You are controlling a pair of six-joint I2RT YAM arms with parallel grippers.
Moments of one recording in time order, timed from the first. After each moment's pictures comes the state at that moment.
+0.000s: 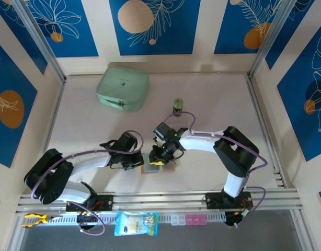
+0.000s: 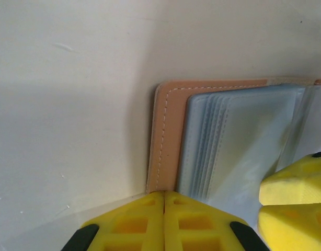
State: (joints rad) left arm -0.70 1.39 0.55 -0.27 0.31 -0.95; right arm 0.87 1.76 0.99 -0.44 -0.50 0.85
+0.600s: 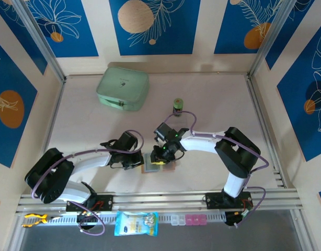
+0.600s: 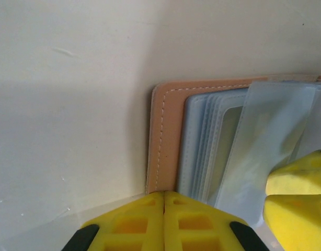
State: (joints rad) left arm -0.70 1.40 0.56 -0.29 0.31 -0.94; right arm 0.87 1.74 0.97 -0.44 -0.44 0.83
